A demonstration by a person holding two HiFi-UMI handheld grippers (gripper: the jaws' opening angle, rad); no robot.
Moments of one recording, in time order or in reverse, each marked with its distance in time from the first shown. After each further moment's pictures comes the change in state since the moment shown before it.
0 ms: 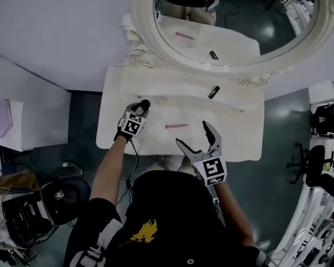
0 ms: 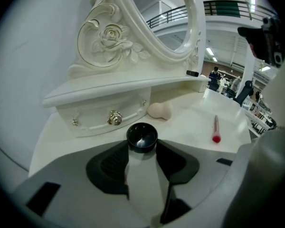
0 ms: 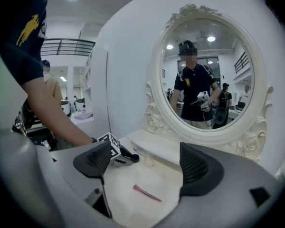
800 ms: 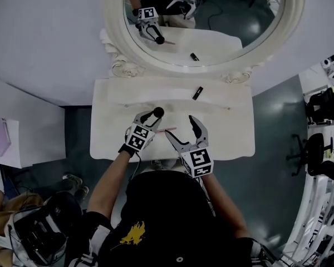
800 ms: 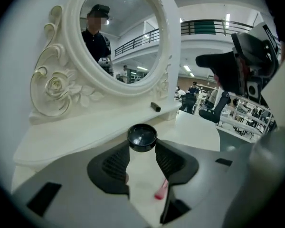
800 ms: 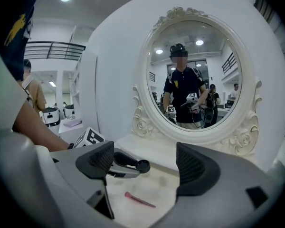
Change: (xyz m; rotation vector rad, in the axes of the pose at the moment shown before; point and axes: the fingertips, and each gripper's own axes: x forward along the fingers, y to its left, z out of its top) left arm -0.043 -0.132 0.113 0.107 -0.209 -0.224; right arm 0.006 -0.036 0.001 0.070 -0.046 -0.104
